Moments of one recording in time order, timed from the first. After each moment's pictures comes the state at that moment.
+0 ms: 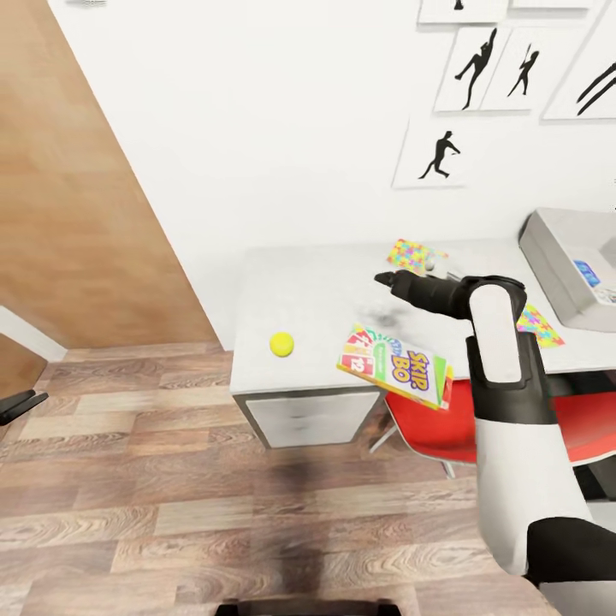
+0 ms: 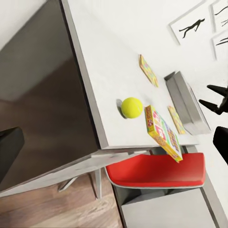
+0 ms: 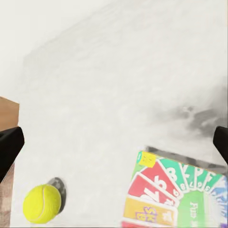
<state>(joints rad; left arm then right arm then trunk) -0.52 0.63 0.68 -0.94 0.27 0.75 -1.57 -1.02 0.00 -0.02 -1.50 -0.87 1.04 -0.50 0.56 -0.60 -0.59</state>
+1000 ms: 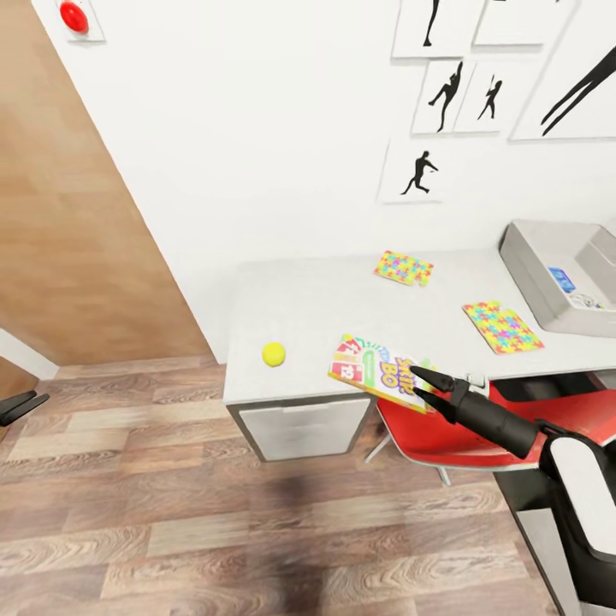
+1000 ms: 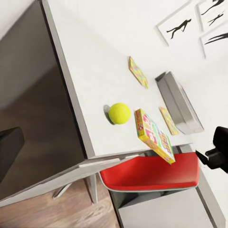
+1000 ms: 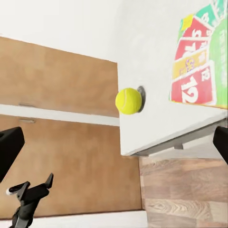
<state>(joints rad) -0.52 0.63 0.68 -0.94 0.27 0.75 -1.57 -0.42 -0.20 -0.24 -1.58 -1.22 1.03 0.25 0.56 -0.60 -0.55</state>
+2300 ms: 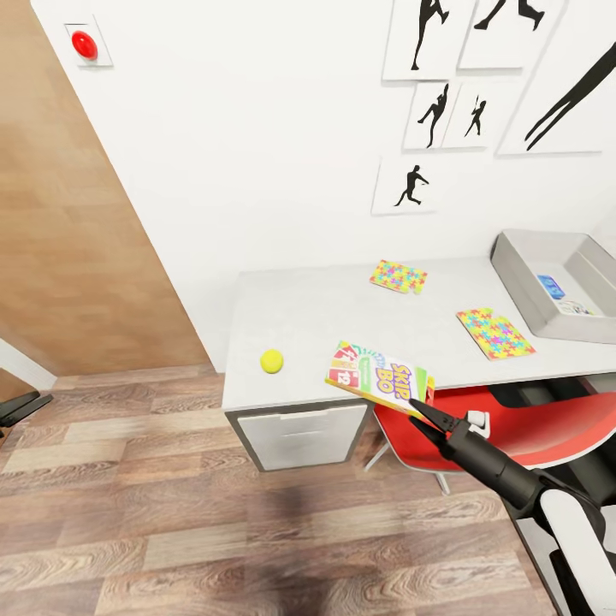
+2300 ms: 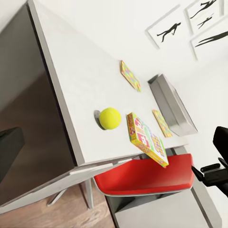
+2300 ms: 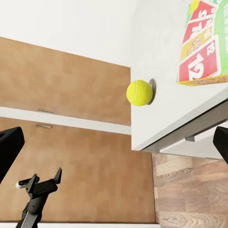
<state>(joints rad) -0.52 0.62 0.68 -0.94 0.28 0.75 -1.57 -0.24 -0.18 -0.21 -1.56 -1.12 0.86 0.50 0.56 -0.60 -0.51</state>
